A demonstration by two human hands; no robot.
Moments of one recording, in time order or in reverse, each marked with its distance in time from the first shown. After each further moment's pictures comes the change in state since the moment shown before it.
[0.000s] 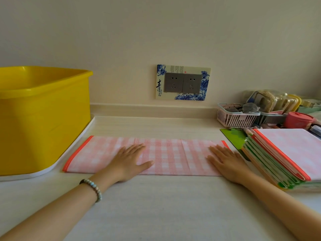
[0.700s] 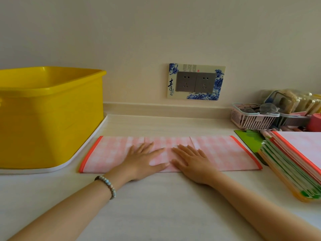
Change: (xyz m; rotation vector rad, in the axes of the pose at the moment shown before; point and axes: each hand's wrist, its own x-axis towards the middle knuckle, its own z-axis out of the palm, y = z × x) left_hand 0.003 0.005 0.001 0.013 -0.036 -0.021; right_hand 0.006 -0.127 0.013 0.085 0.000 -0.337
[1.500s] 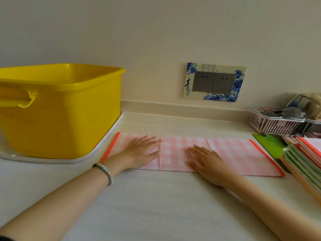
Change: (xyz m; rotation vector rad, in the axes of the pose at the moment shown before) left_hand -0.017 -0.046 -0.027 -0.072 0.002 0.020; right_hand 0.001 -0.005 -0.004 0.006 0.005 -0.049
